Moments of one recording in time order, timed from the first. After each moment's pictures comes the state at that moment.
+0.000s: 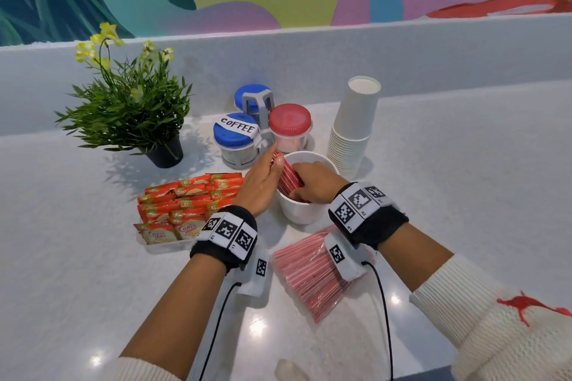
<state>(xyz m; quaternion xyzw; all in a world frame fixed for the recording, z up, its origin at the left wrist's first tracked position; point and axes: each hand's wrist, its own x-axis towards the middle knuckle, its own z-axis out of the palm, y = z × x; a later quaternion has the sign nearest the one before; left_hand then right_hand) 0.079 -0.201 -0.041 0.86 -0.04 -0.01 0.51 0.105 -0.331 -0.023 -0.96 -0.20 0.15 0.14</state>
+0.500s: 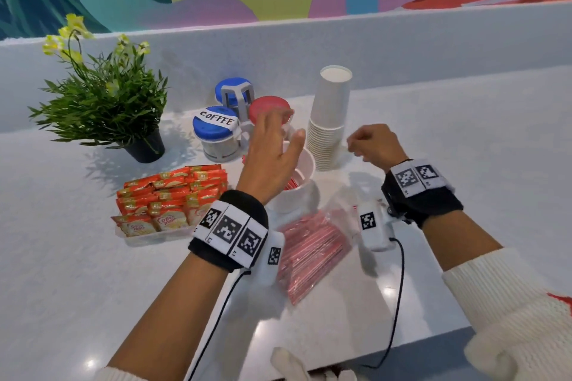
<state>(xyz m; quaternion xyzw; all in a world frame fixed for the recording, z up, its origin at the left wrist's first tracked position) 0.053 -0.257 0.017 0.87 -0.11 0.14 0.45 0.115 -0.451 -0.003 -0.91 0.07 0.01 0.40</state>
